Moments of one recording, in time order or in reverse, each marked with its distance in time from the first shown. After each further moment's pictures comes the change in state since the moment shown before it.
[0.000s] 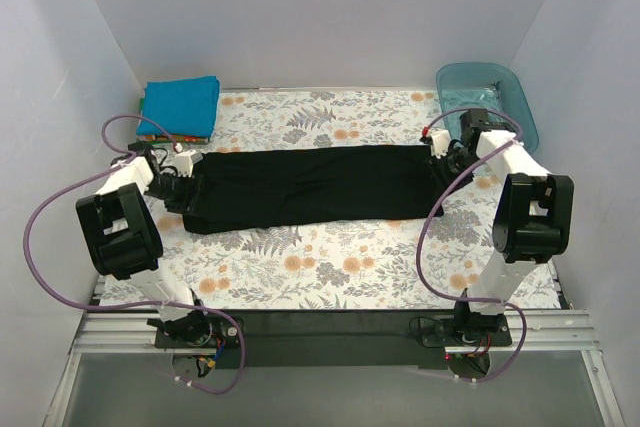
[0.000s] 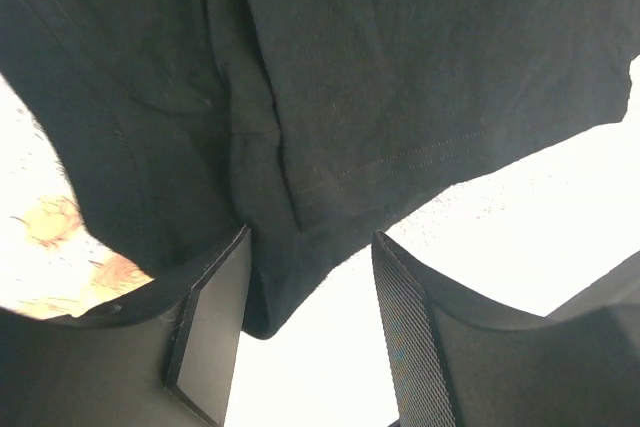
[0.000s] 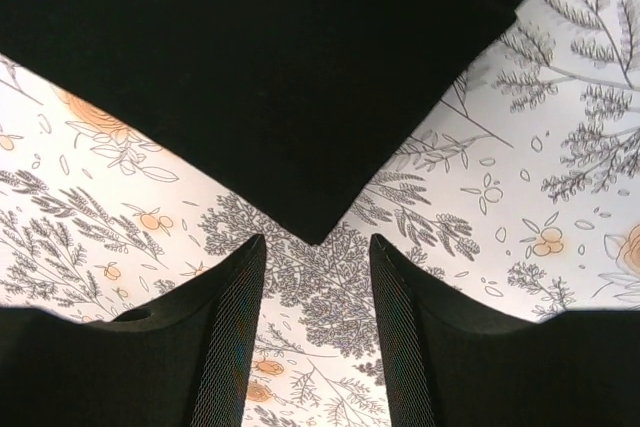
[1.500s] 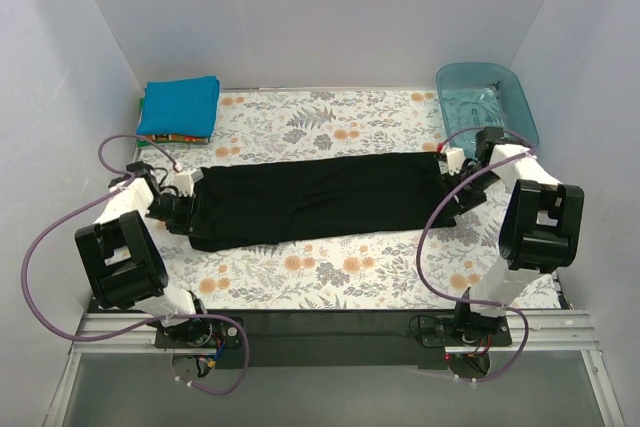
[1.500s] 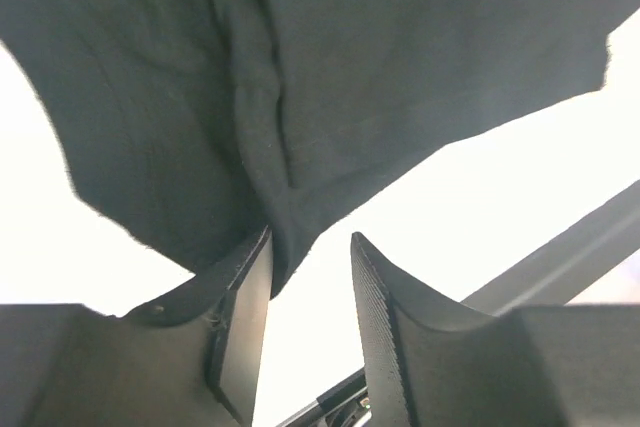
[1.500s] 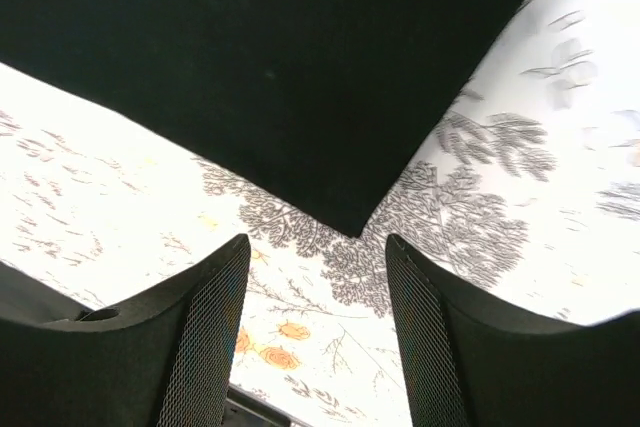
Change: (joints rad) left arm 0.029 -0.192 -0.240 -0.028 0.008 -0.015; right arm -0.113 -0.032 -0.167 -0.008 -0.006 0.005
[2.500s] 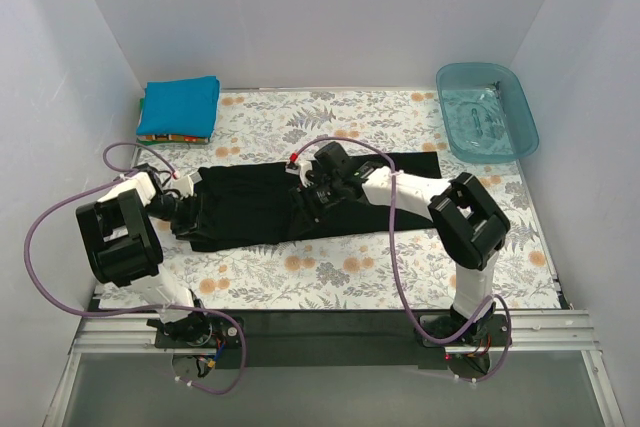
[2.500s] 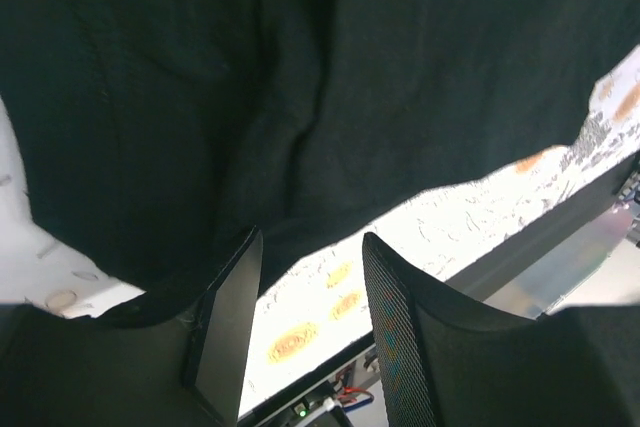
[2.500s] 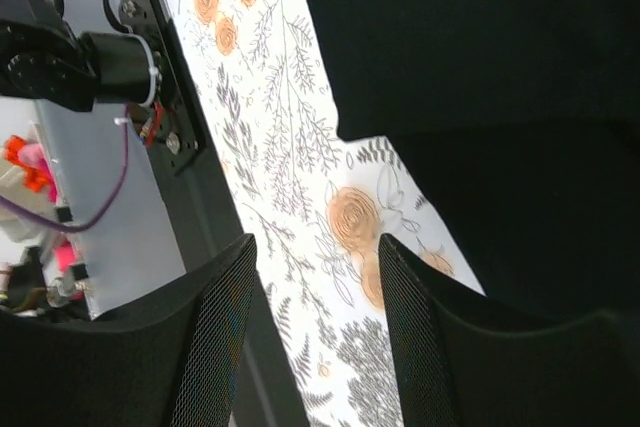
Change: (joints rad) left arm 0.000 0.132 0.052 -0.018 0.023 -0.192; right arm 0.907 0.151 0.121 0.679 -0.451 0.865
